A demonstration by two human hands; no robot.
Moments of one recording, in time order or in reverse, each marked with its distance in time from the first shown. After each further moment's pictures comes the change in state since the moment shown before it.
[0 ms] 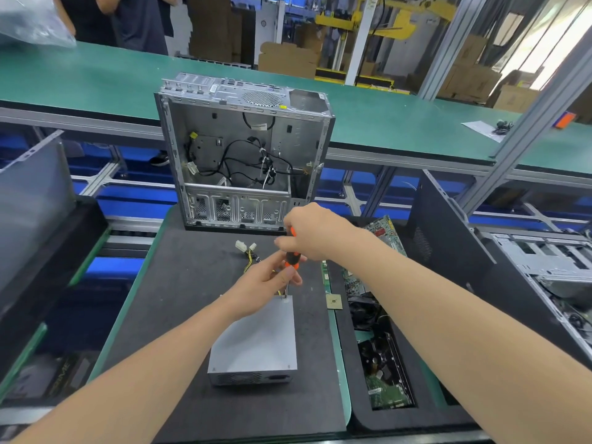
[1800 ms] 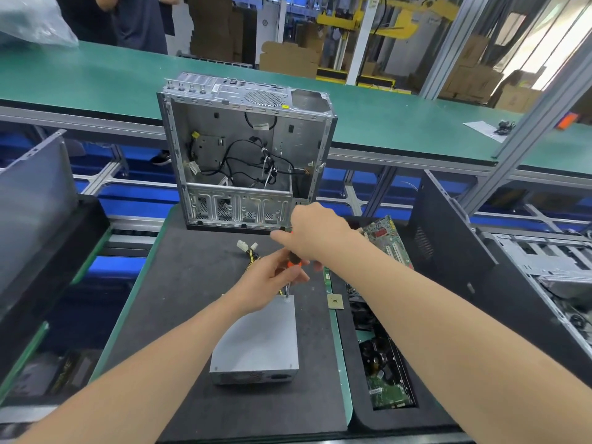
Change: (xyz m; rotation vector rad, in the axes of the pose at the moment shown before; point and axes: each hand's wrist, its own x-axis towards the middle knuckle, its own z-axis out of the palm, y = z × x) left_hand 0.009 -0.001 0.001 0.061 0.053 0.022; right_hand -0.002 -0.014 0.003 -0.012 0.083 0.165
